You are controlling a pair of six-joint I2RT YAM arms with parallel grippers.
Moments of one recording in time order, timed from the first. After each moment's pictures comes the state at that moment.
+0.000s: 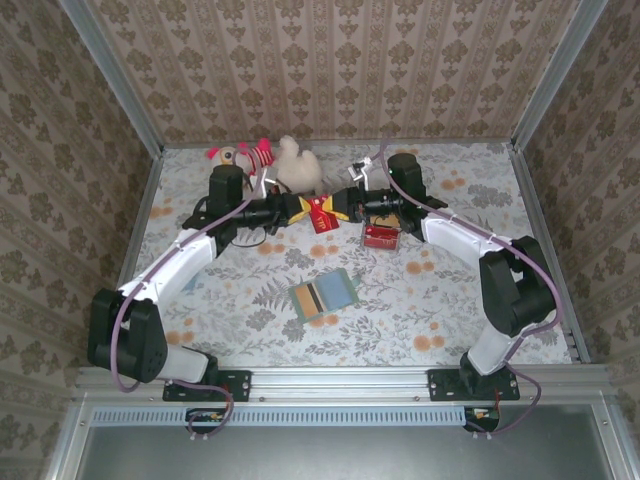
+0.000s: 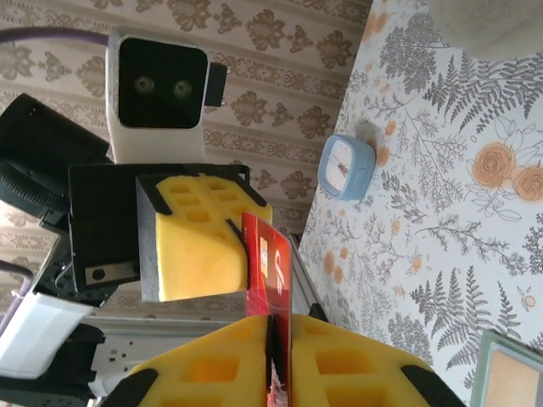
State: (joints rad) left arm -0.37 1.39 1.00 -0.09 0.87 -1.00; right arm 0.39 1.70 1.15 0.21 -1.03 0.97
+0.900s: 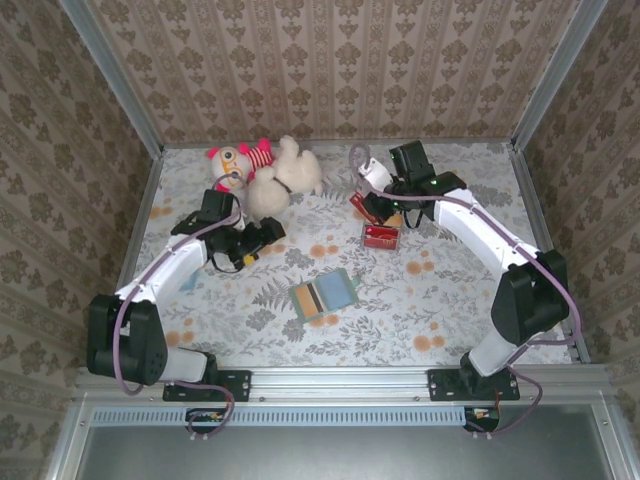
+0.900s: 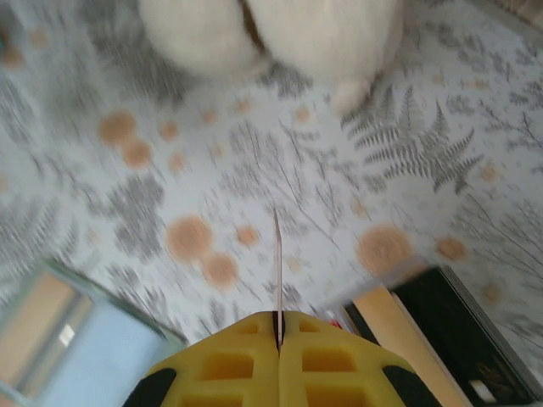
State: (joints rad) left arm -0.26 1.36 0.92 -0.59 0.48 -0.68; right arm 0.37 1.65 1.43 -0.68 -0.29 -0.42
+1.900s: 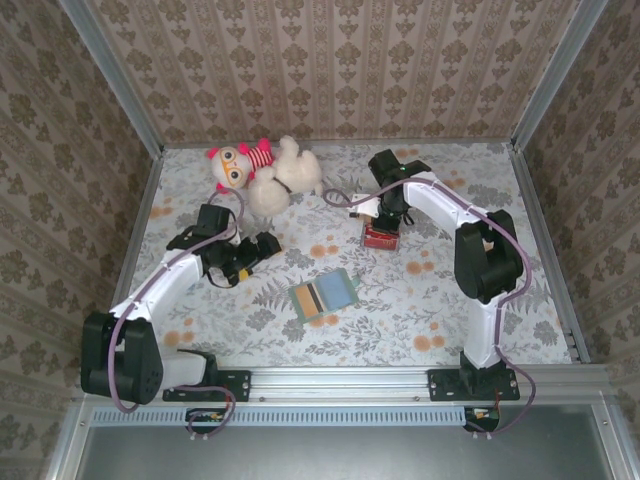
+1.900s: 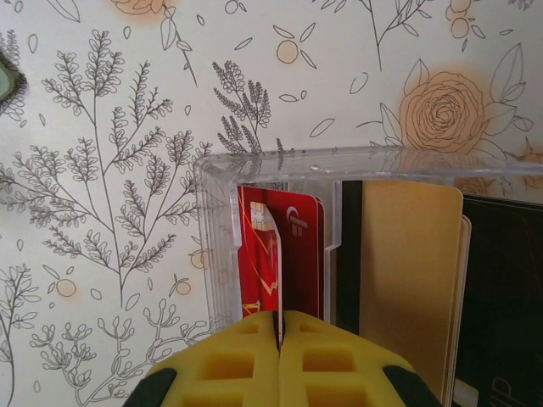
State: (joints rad) left arm -0.25 1.27 0.81 -0.62 0.46 -0.67; right arm 0.37 1.99 1.64 -0.98 -0.08 -0.94
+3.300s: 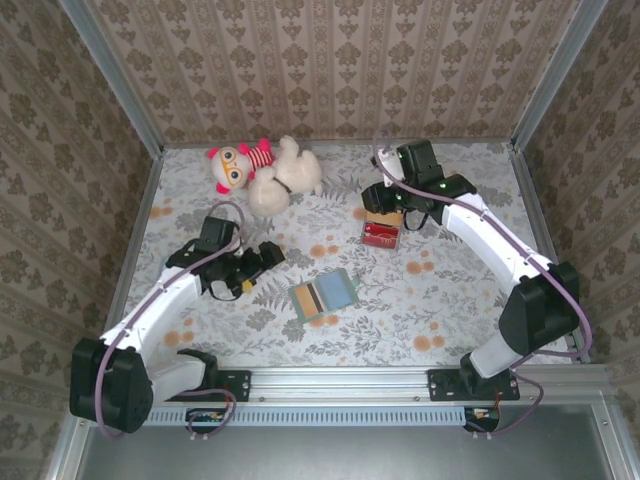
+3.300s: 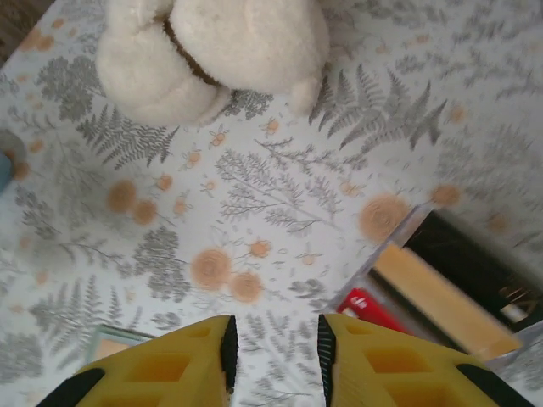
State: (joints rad) left arm -0.35 1.13 0.72 -0.62 0.42 -0.80; right arm 0.37 1.57 1.39 -0.61 -0.27 0.13
